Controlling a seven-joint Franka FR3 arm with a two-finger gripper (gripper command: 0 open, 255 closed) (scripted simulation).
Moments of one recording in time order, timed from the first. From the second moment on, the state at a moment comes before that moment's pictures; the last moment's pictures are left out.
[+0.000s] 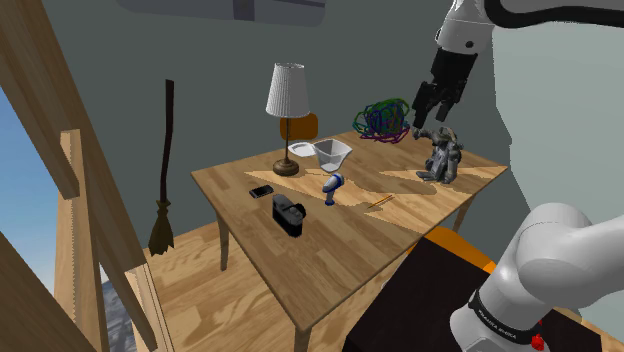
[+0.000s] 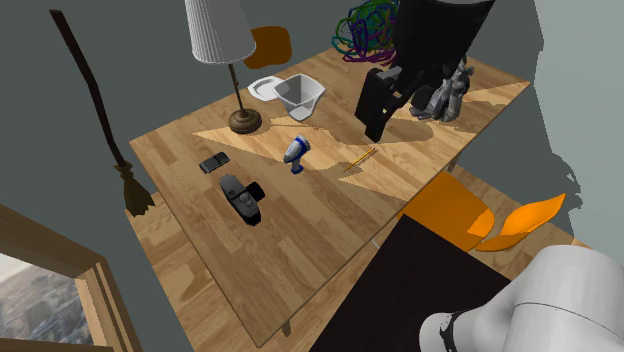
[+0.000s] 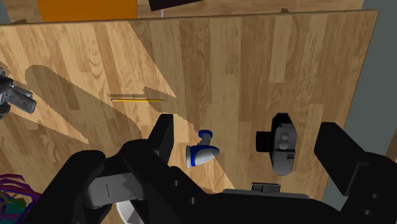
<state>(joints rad) 0.01 -0.78 -0.07 -2.26 -0.12 1.54 0.16</state>
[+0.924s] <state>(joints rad) 0.03 -0.49 -0.04 -2.35 -0.08 1.91 0.25</state>
